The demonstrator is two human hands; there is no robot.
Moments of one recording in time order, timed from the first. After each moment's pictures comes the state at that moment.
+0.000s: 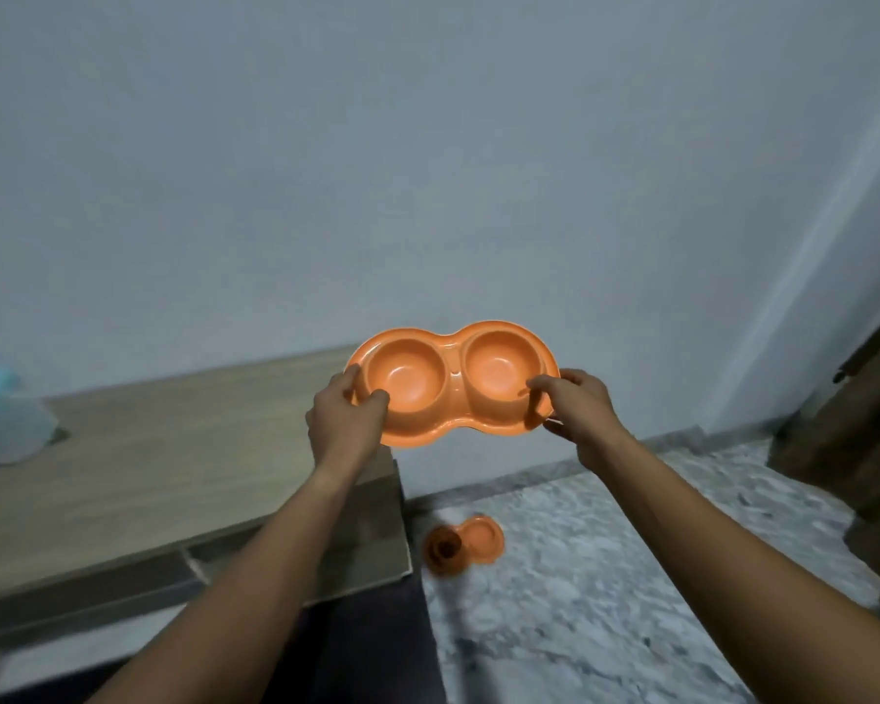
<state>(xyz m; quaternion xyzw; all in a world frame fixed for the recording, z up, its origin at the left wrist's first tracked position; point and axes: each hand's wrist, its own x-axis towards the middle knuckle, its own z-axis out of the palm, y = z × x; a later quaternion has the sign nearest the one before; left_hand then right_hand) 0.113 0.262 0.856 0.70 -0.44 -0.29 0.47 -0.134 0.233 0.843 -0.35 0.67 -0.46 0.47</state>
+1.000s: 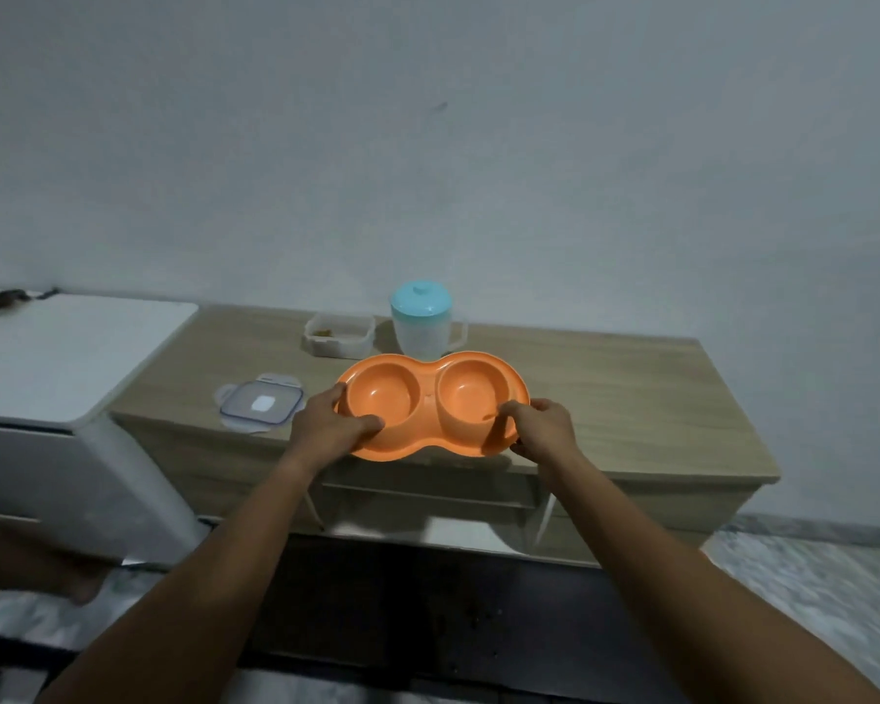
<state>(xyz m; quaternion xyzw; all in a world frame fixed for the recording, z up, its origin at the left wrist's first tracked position) 0.721 0.483 0.836 0.79 -0.41 -0.29 0.36 0.484 0.376 0.815 -0.47 0.61 -0.34 0.54</state>
